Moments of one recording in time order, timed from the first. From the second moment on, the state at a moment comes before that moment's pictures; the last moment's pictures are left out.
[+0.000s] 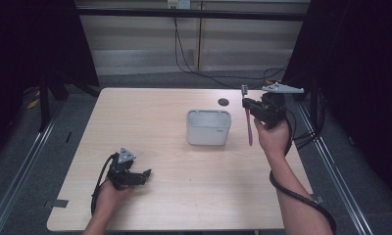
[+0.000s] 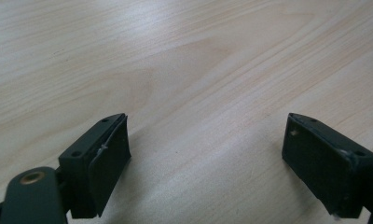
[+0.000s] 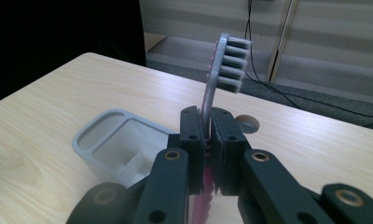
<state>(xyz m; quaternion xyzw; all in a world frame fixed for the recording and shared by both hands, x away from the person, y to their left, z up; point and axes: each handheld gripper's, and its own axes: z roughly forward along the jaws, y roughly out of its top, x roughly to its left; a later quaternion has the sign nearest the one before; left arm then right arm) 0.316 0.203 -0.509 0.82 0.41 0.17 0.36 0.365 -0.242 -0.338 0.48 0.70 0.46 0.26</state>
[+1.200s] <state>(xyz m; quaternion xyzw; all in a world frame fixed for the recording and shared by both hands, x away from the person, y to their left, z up) 0.316 0.203 -0.510 0.82 0.41 0.17 0.36 0.389 -0.219 -0.324 0.47 0.68 0.48 0.30</state>
